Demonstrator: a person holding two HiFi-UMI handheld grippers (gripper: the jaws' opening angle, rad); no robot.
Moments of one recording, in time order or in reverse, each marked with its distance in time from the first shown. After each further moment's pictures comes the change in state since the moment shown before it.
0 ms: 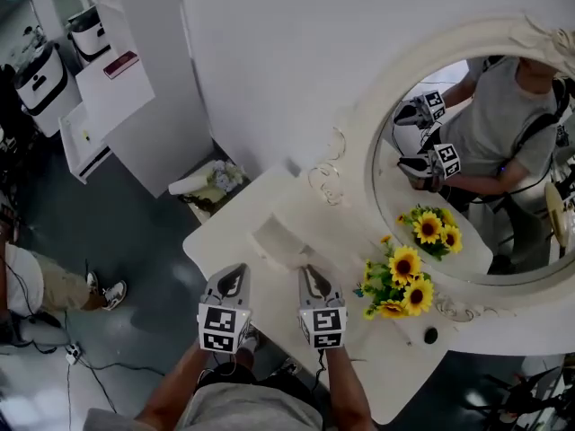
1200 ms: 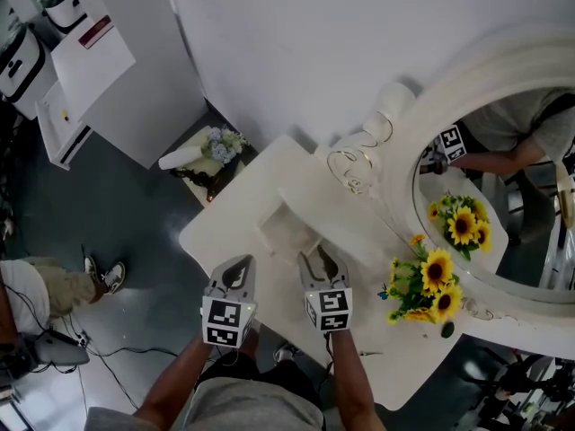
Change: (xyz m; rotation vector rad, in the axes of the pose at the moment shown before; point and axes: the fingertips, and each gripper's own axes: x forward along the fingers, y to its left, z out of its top) left arm 0.066 0.034 -0.060 -0.041 0.137 -0.090; right arm 0.087 -0.003 -0.067 0.100 0.163 0.011
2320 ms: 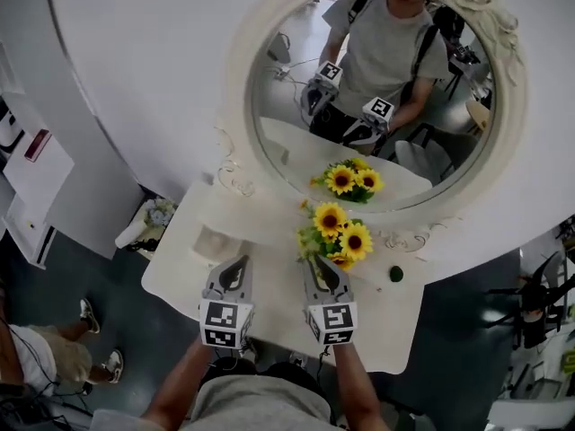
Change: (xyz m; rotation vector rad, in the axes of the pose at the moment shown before) left arm -0.054 -0.188 0.116 0.247 -0.246 -0.296; right arm -0.259 -0.079 0.062 0.036 -0.330 -0.422
